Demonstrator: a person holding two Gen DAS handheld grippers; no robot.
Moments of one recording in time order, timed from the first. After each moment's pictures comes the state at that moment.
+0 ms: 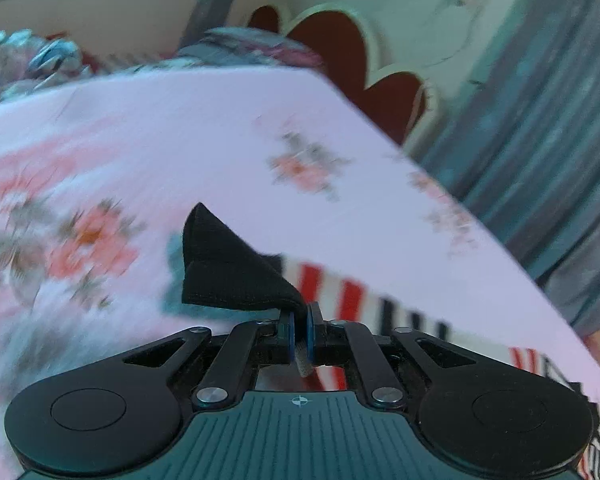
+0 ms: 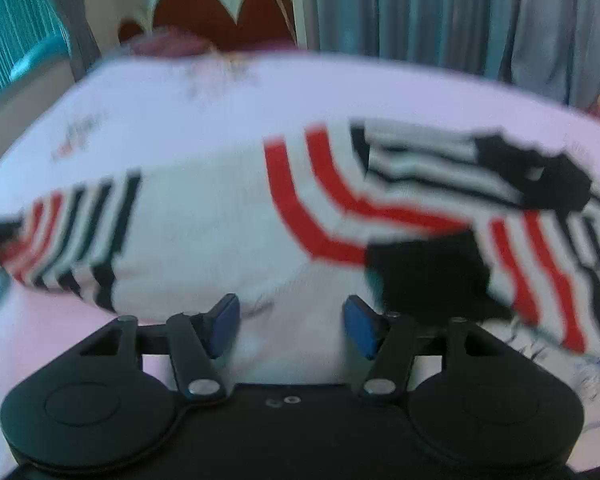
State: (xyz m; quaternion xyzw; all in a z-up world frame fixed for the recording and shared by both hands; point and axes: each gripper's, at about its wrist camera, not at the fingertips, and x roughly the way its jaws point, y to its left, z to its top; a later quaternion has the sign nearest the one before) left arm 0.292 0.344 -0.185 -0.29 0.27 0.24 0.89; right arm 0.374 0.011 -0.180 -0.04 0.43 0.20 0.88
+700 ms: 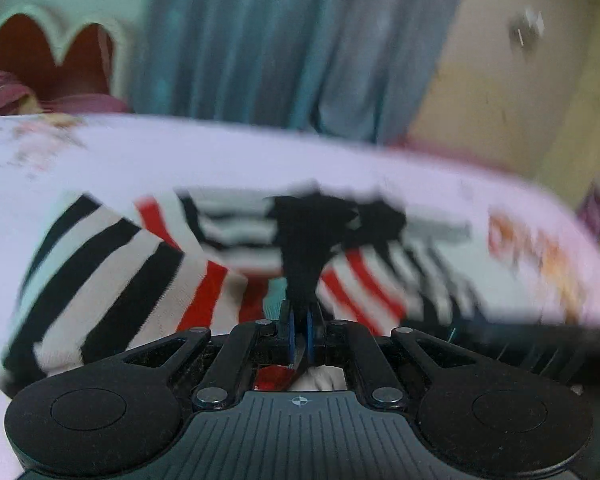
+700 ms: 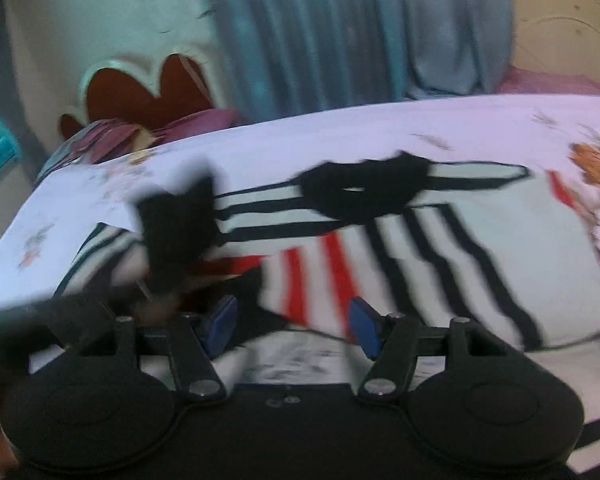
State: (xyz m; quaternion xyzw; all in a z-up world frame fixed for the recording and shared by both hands) left arm 0.387 0.035 -0.177 -0.07 0.36 -0.13 0.92; right arm 0.361 -0.146 -0.132 0.08 0.37 0.11 0.92
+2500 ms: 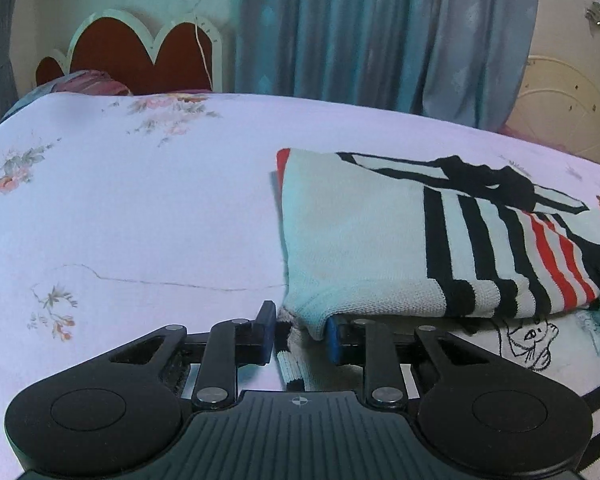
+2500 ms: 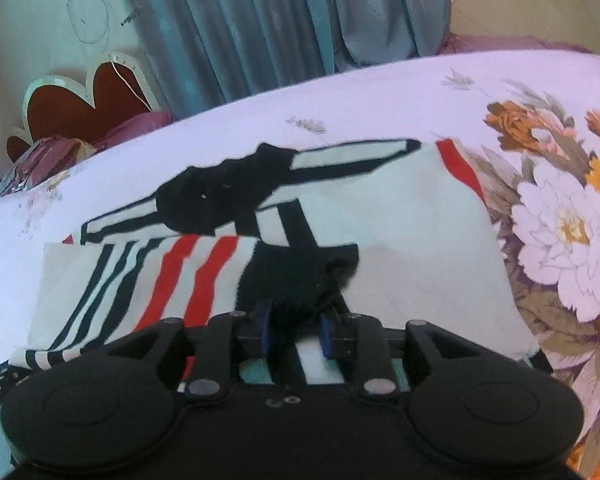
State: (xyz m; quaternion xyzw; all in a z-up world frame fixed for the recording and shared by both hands) left arm 0.374 0.111 -0.211 -0.04 0.36 0.03 0.93; right arm 0.399 -0.244 -0.160 0.10 0.40 0.05 0.91
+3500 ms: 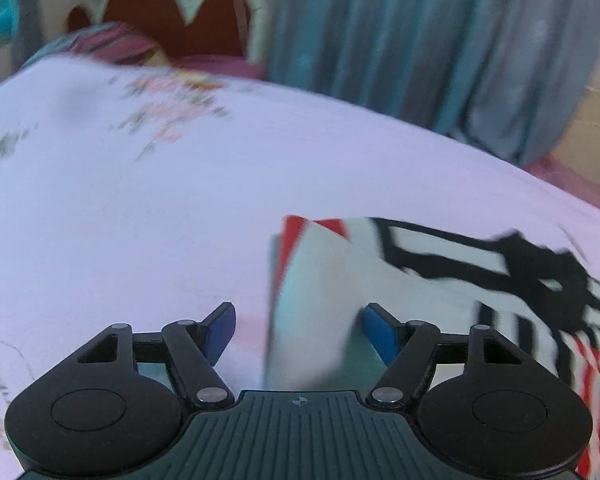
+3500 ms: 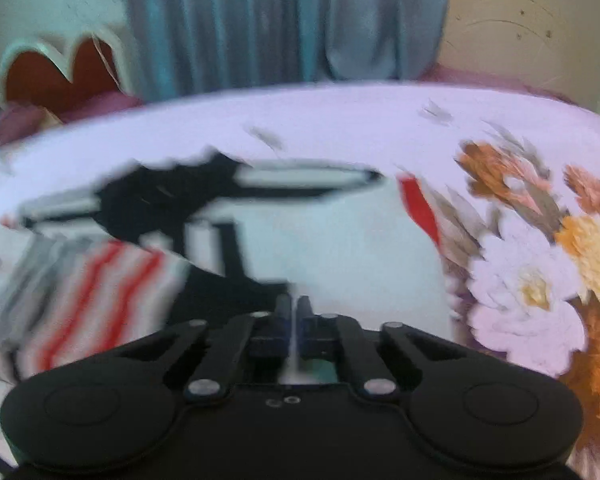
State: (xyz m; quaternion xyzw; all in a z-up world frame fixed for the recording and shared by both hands) left arm 0.496 0.122 -0.214 -0.12 0.39 0.09 0.91; right arm 0.429 -0.259 -0.171 0.02 0.40 0.00 0.92
